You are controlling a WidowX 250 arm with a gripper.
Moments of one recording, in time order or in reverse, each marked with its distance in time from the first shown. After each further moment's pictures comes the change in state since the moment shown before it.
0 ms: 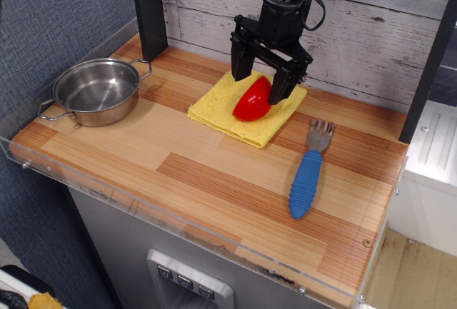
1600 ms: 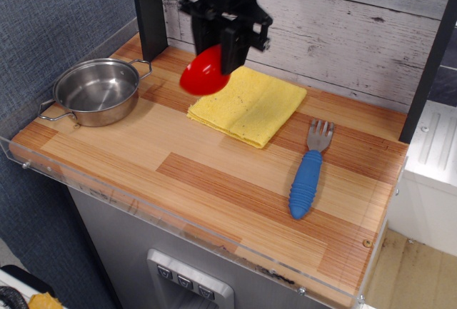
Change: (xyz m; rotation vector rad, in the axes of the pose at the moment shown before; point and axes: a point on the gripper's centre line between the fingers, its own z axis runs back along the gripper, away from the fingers) arm -0.073 0.008 0.062 -0.064 -0.125 0.076
